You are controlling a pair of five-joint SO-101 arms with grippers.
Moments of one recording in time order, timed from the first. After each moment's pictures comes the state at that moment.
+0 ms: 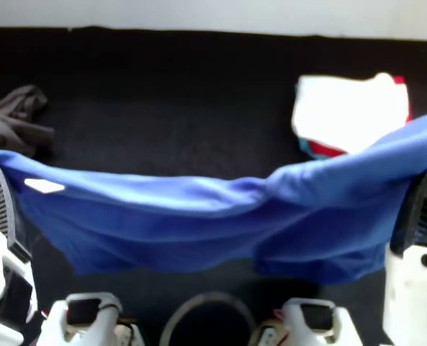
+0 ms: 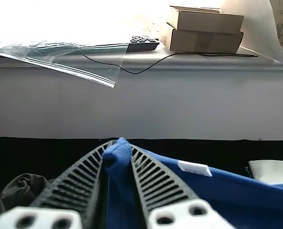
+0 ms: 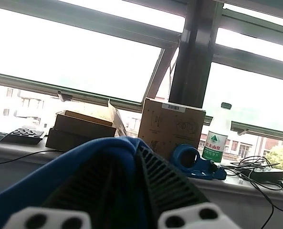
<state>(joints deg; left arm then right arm) -10.9 -42.7 -51.6 101.3 -1.5 -0.8 -39.6 -59.7 83.6 12.0</state>
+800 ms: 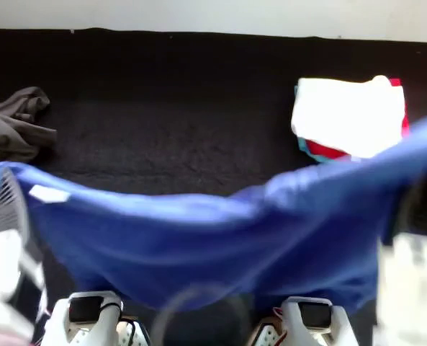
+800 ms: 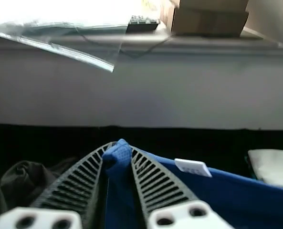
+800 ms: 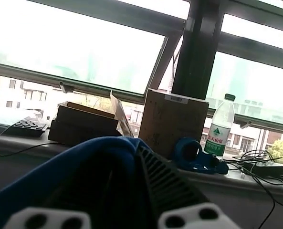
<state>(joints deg) -10.9 -47.5 -38.6 100.9 -1.7 -1.0 -42.4 -47.4 79.9 12.0</state>
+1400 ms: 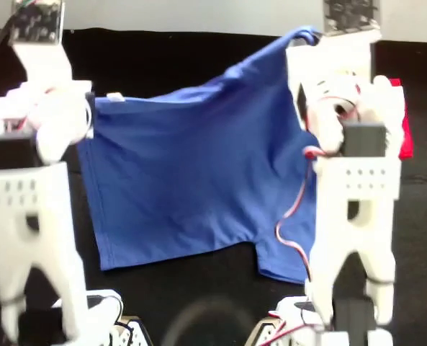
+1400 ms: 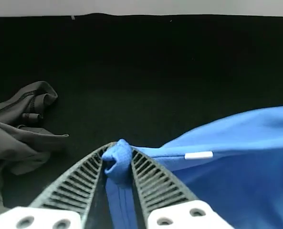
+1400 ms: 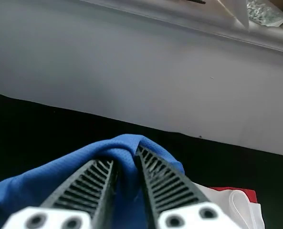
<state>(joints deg) -11.2 -20.5 -5.6 69.3 -5.2 -7.6 -14.1 -10.8 49.2 11.9</state>
